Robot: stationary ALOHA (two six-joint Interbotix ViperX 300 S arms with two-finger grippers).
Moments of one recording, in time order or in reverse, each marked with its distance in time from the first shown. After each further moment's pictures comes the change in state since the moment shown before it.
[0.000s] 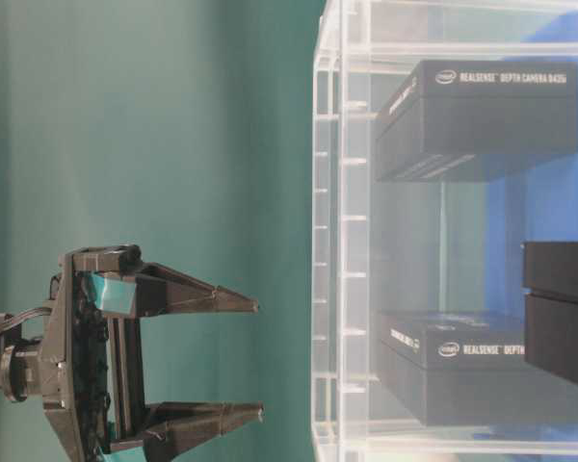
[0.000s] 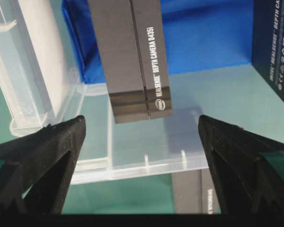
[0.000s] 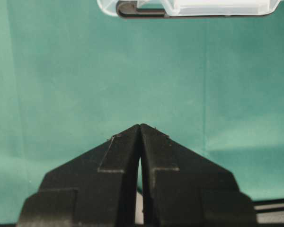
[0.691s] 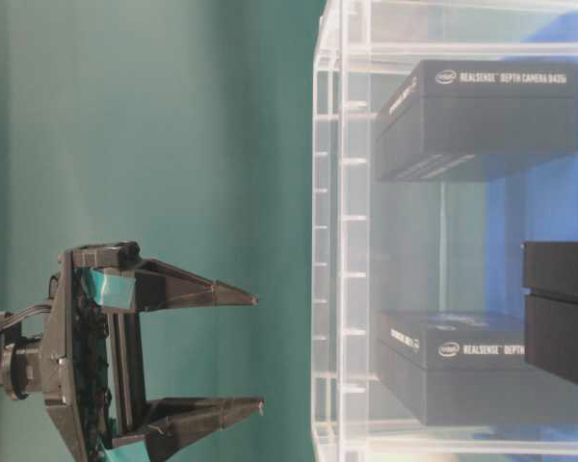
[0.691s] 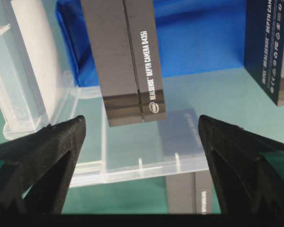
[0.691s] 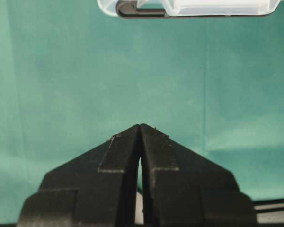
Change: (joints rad) left arm 0.003 0.002 0.000 0.000 -0.018 -0.005; right arm 0.000 0.002 0.000 0.000 -0.002 -0.002
